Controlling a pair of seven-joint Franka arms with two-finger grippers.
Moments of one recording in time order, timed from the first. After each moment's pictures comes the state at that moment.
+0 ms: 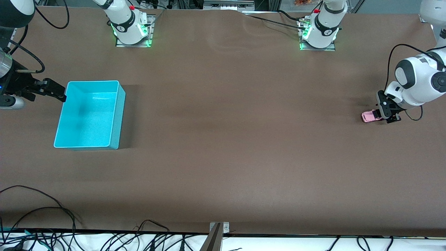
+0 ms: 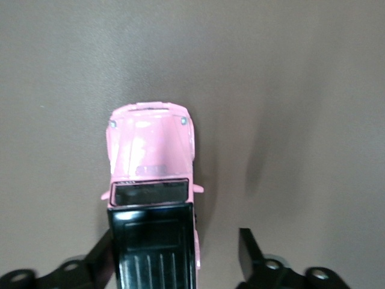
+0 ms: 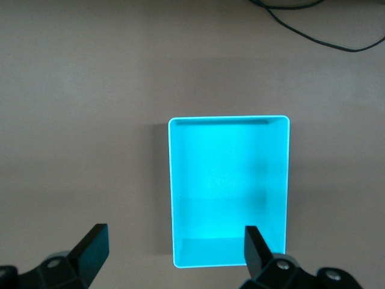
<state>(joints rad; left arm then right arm) 0.47 0.37 0.01 -2.27 0.21 2.57 1.71 0.07 0.09 -0.05 -1.55 -0.03 1.65 0.03</state>
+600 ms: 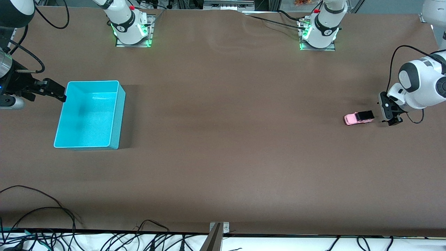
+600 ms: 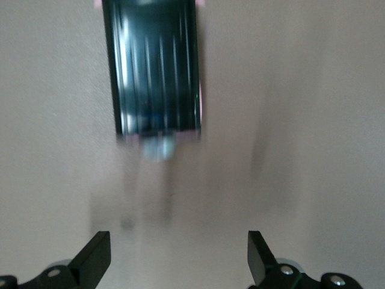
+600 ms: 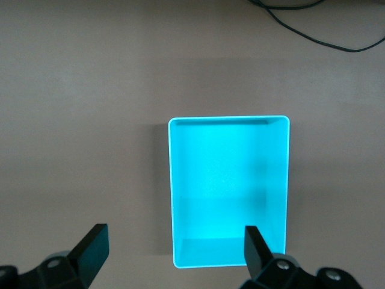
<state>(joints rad) 0.47 0.37 0.00 -2.23 0.20 2.51 1.75 0.07 0.09 -0.05 -1.55 -0.03 1.65 0.03</state>
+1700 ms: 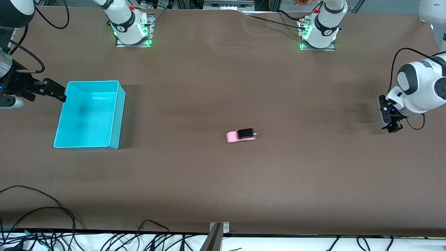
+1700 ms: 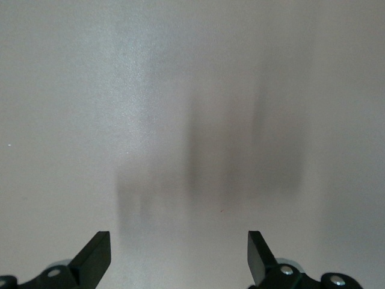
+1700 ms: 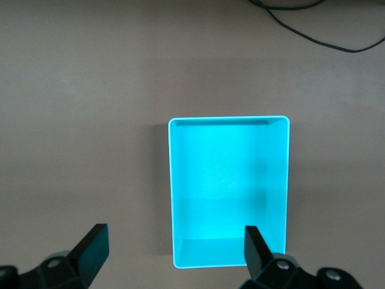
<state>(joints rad) 0.40 0.34 -0.01 -2.19 0.19 2.51 1.74 0.07 0.09 -0.05 -1.55 -0.03 1.66 0.03</state>
